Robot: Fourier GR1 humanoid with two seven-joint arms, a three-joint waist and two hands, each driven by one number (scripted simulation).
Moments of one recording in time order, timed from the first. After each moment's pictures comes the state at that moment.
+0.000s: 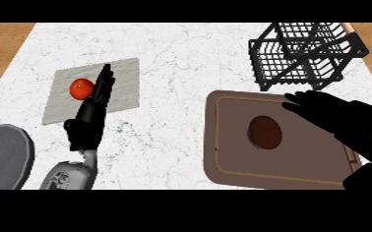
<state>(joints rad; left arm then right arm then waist) -0.14 0.13 -0.15 -1.55 -0.07 0.25 0.04 -0.15 -0.62 0.06 -1.99 0.71 0.80 -0.10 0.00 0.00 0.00</state>
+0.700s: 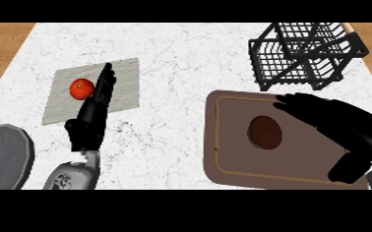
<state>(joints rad) -0.14 0.09 -0.13 -1.58 -0.12 0.23 0.07 -0.16 -0.54 0.08 -1.82 0.84 0.75 -0.23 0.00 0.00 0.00</state>
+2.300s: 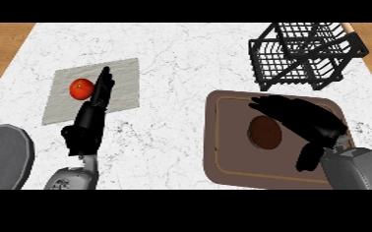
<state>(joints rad) -0.10 0.04 -0.08 -1.60 -0.16 0.17 0.04 -0.22 -0.36 0.13 -1.62 1.04 0.72 -0.29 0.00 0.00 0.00</state>
